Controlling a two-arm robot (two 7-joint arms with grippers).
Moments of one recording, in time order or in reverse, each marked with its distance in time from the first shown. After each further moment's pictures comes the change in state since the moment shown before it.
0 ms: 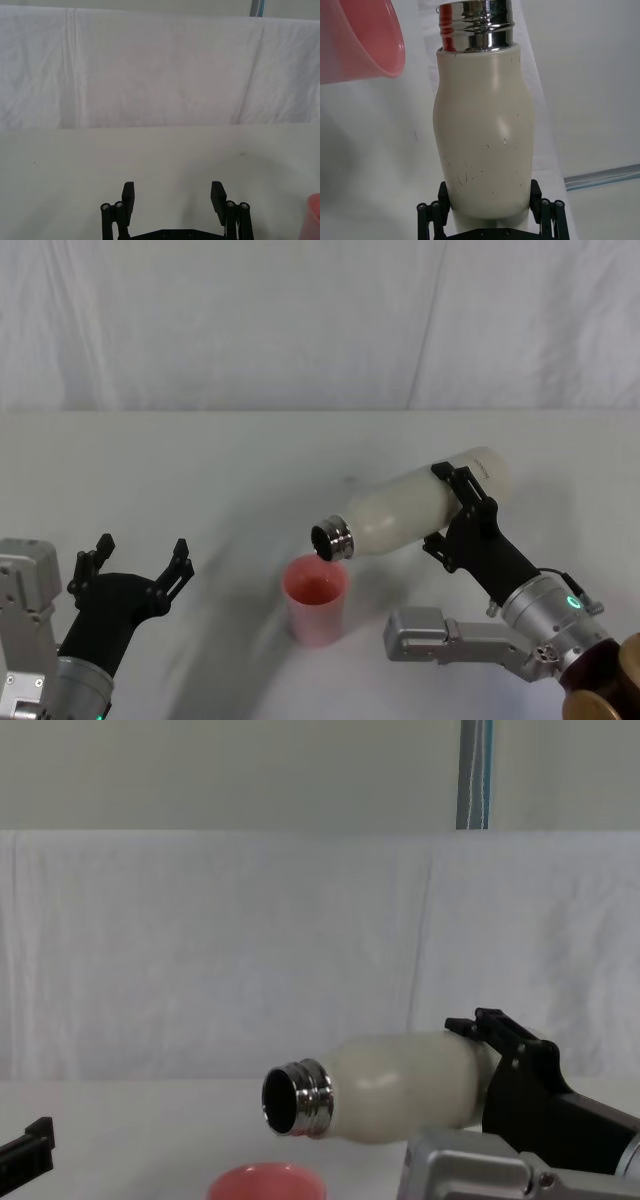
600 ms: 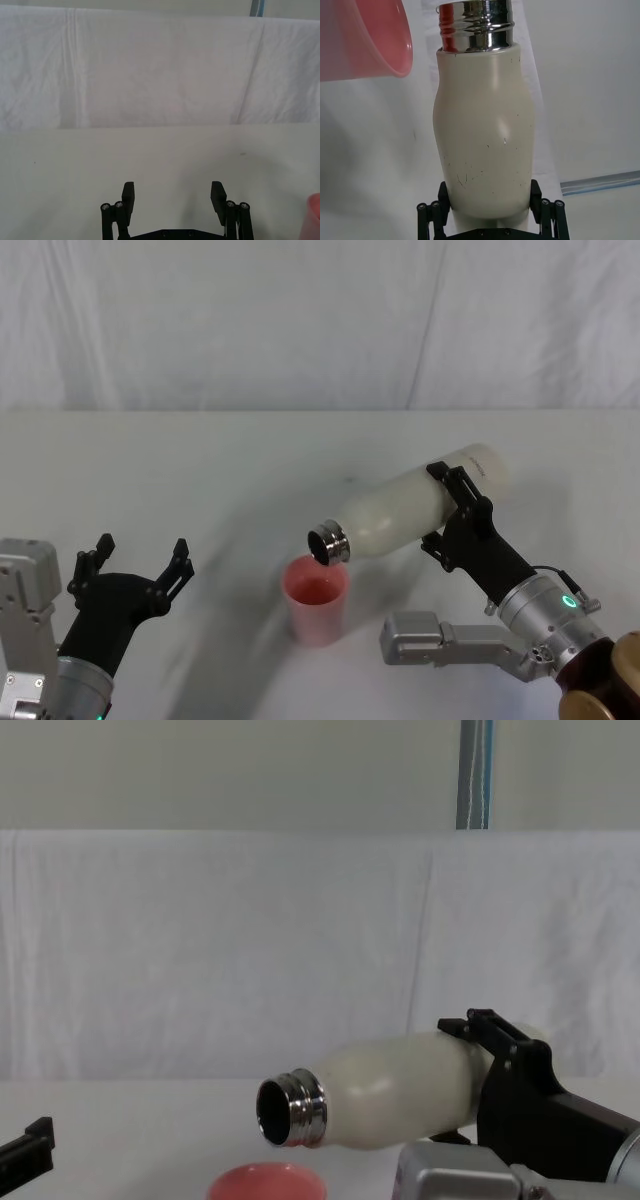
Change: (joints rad) left arm 0.000 0.000 0.000 0.000 0.000 0.000 0.000; right arm 0.018 0.006 -0.023 0.016 -0.031 0.008 -0.017
